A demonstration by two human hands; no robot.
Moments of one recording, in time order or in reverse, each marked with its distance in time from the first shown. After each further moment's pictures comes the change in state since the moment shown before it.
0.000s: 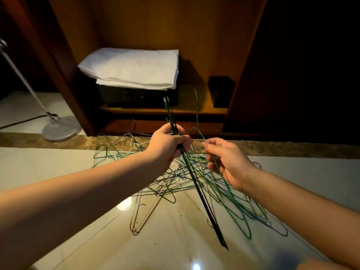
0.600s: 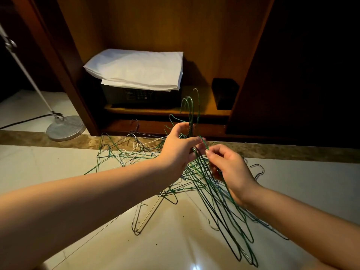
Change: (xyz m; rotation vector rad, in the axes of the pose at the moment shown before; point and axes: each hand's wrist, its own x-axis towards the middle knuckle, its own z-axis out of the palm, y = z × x) left_hand -0.014 -0.004 0.012 -0.065 -0.043 -0.014; right_hand -0.018 0.013 0.008 -0.204 0.030 -0.209
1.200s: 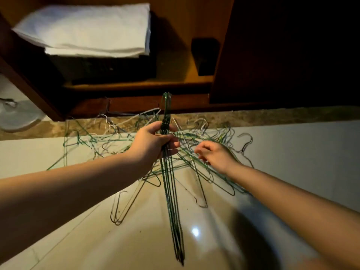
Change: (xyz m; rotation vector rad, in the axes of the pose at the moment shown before) left_hand 0.036 -0.056 -0.009 0.315 0.000 -0.109; right_hand 0.074 0.129 -0.054 -0.376 -0.085 0.160
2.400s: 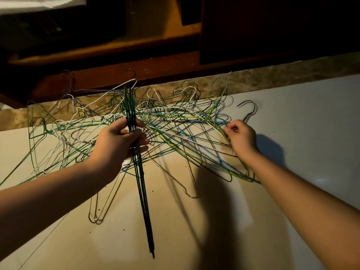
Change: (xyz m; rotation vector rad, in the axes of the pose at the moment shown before) left_hand 0.067 -0.053 0.014 0.183 0.180 -0.128; right_hand 0.075 0.164 -0.045 -0.002 0.475 0.184
